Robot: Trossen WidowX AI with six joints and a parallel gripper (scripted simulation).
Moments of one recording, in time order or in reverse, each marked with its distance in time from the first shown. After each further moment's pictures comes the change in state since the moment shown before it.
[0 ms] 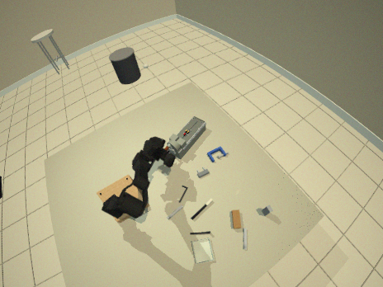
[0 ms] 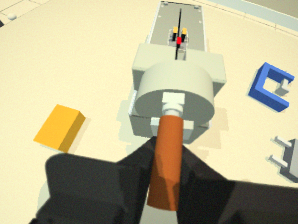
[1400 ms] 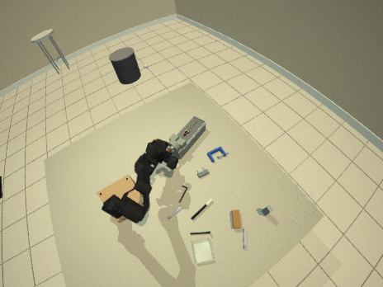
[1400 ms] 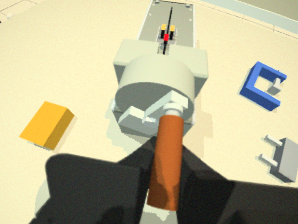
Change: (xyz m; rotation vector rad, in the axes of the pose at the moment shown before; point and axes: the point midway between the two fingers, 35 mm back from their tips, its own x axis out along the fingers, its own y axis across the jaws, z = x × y) arm 0.003 -0.019 -0.003 -0.007 -0.009 0.001
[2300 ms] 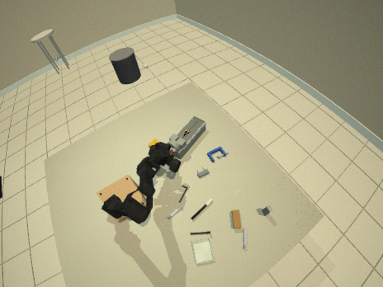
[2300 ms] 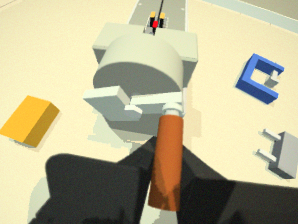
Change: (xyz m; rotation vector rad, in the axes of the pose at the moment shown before) arm 0.011 -0.013 -0.012 0.005 0.000 -0.015
